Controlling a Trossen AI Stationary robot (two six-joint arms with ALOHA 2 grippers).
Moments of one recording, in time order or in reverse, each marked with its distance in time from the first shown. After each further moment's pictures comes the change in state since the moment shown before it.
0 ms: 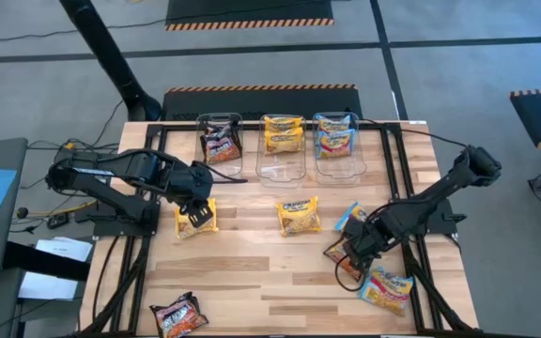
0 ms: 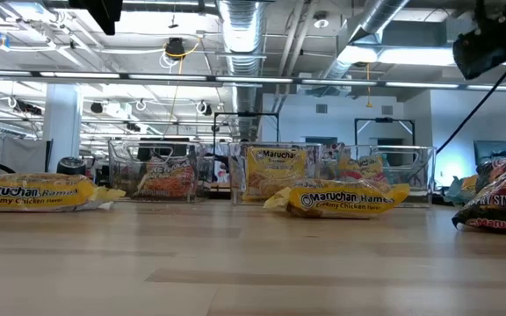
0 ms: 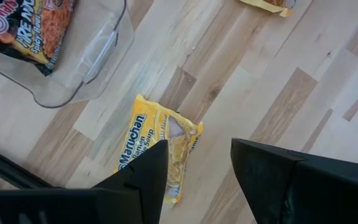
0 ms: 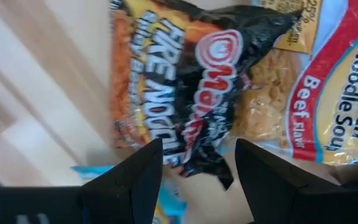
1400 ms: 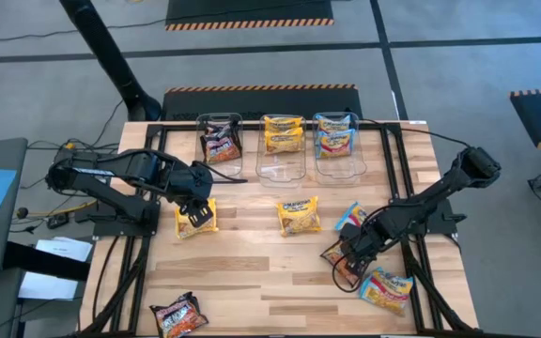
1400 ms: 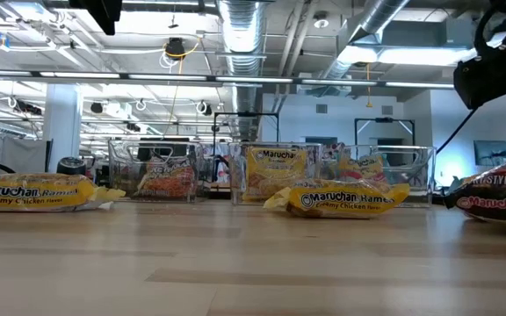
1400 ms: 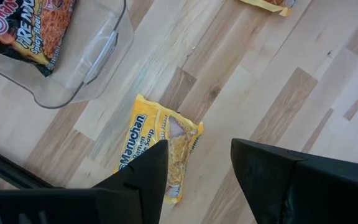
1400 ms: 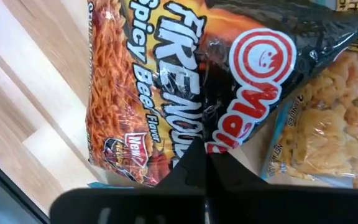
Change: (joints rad) left arm 0.000 0.000 0.000 0.000 0.001 0.008; right arm -0.007 0.010 -0.143 0.274 -0.063 0.021
